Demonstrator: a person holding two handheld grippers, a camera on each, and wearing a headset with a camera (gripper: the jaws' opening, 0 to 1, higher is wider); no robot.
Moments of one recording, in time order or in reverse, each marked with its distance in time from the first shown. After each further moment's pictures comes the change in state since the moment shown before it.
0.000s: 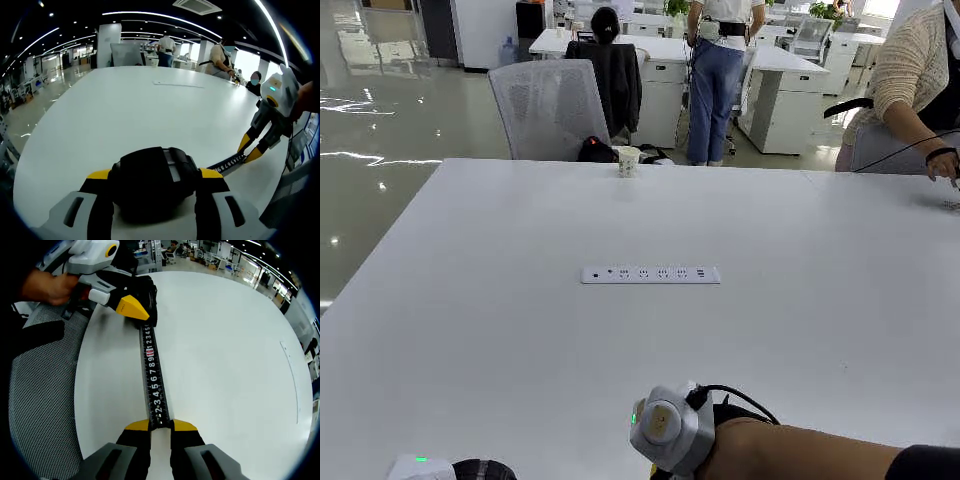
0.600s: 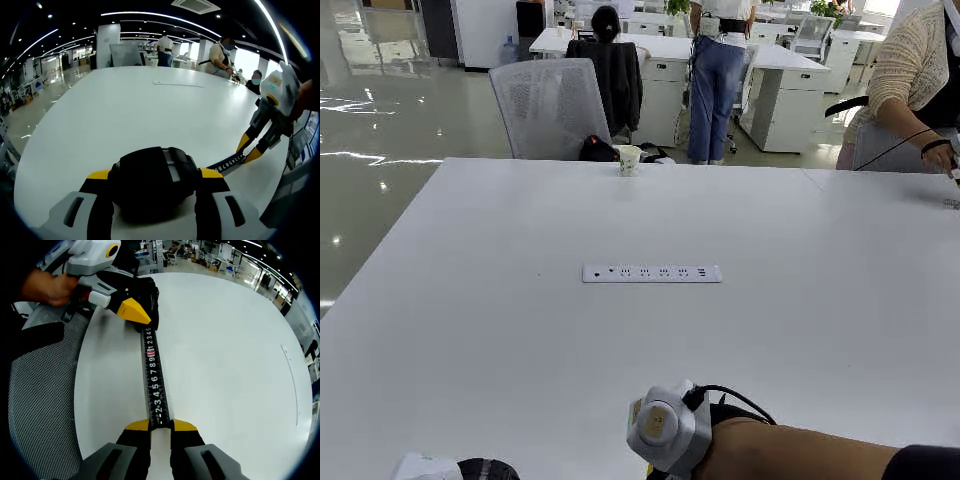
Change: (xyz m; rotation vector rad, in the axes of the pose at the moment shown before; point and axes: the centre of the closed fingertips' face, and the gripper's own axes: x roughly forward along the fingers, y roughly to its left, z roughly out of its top) left arm 0.000 0.001 0.000 0.007 0.000 0.002; right arm 0.003 0.001 0.007 -0.008 -0.005 -0.001
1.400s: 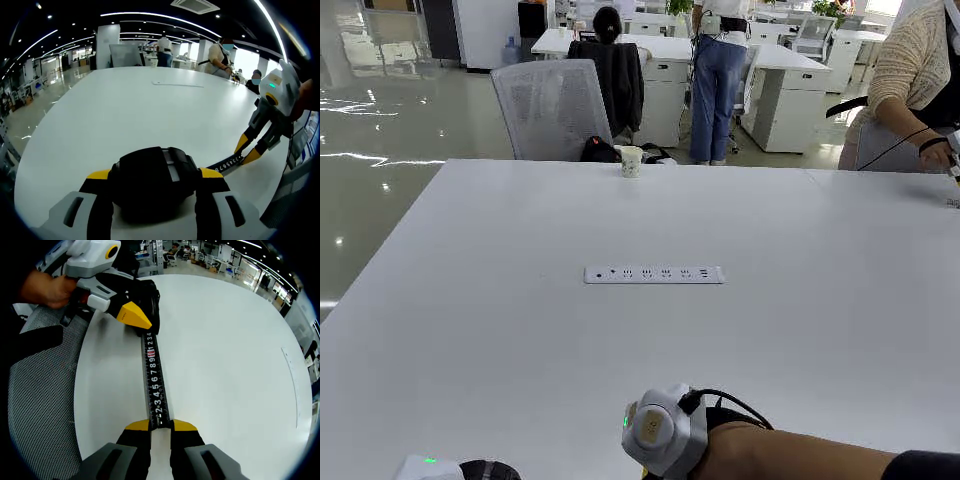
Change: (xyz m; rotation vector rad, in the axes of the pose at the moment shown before) left arm -0.001 -0.001 0.000 0.008 -0.006 0.002; right arm 0.003 0.000 0.008 -0.003 -0.014 -0.005
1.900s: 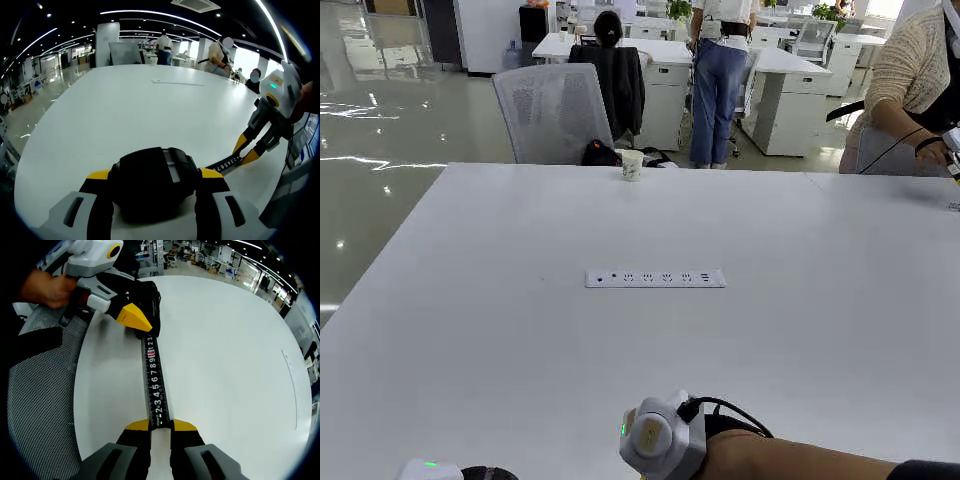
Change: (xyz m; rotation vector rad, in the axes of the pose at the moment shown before) left arm 0.001 0.000 0.000 -0.008 0.023 -0.011; right arm 0.002 0.001 0.004 -0.001 -0.007 -0.006
